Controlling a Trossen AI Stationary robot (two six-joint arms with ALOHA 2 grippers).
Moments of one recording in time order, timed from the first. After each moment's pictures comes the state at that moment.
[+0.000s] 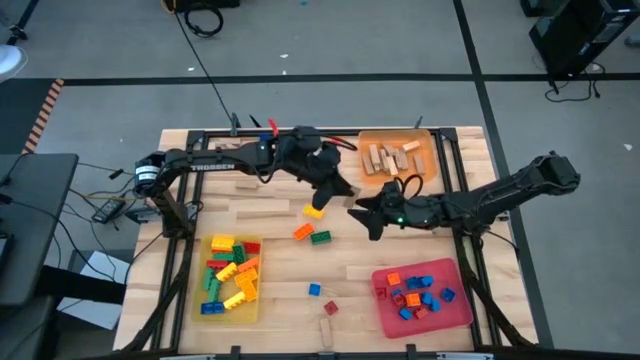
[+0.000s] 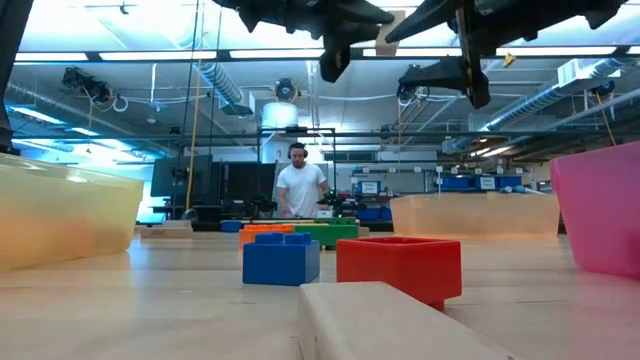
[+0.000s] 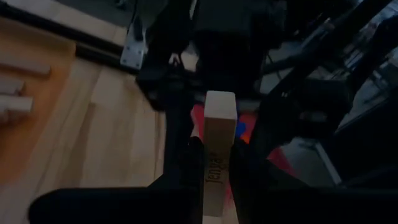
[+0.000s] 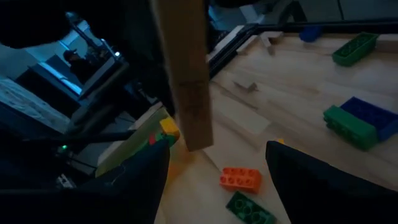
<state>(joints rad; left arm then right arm) 0.21 1.71 1.46 -0.16 0.47 -0.30 0.22 1.18 0.62 0.26 0.49 0.81</state>
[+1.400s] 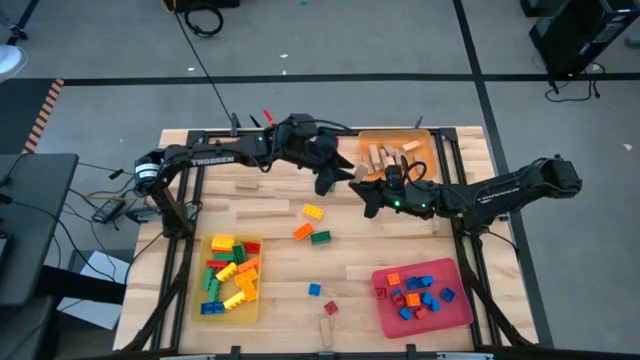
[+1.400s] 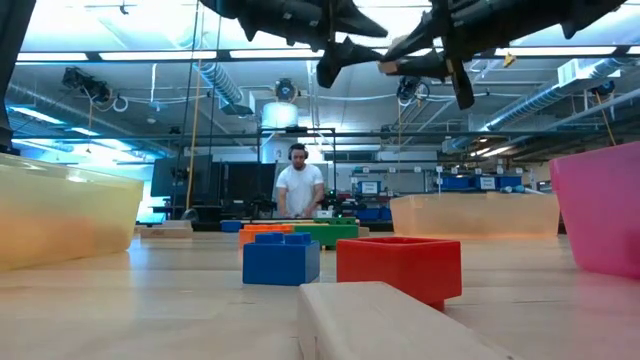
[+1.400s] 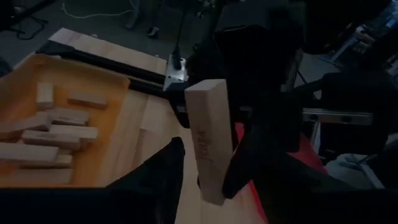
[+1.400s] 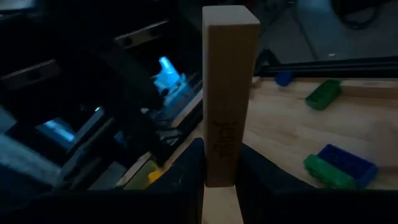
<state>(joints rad) 0.29 1.71 1.46 -0.11 0.41 -0.21 0.08 1.18 0.62 0.37 0.52 0.81</state>
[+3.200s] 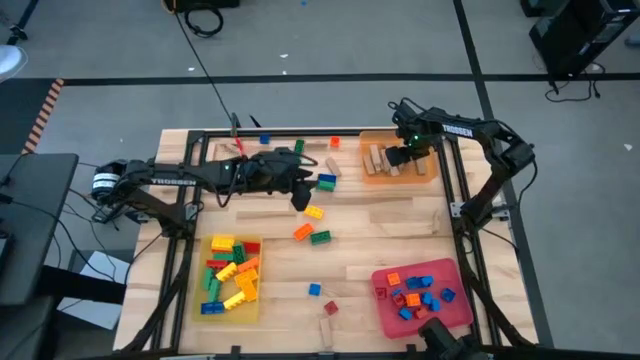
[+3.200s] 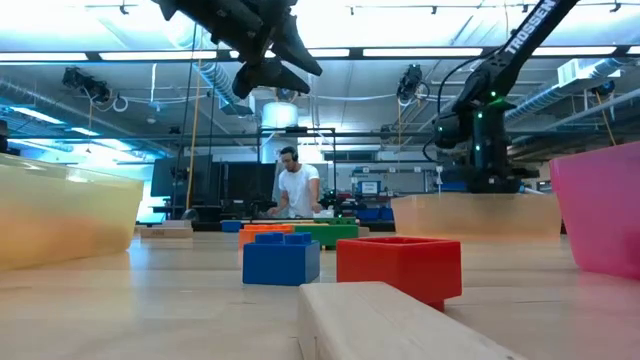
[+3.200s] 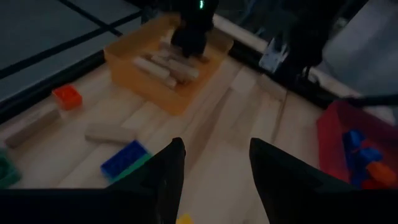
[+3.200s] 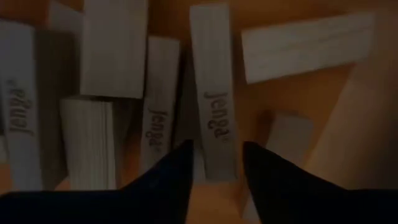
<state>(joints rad) 0.12 1.37 1.04 -0.14 -0.19 -0.43 -0.96 1.69 1.02 -0.84 0.04 0.33</state>
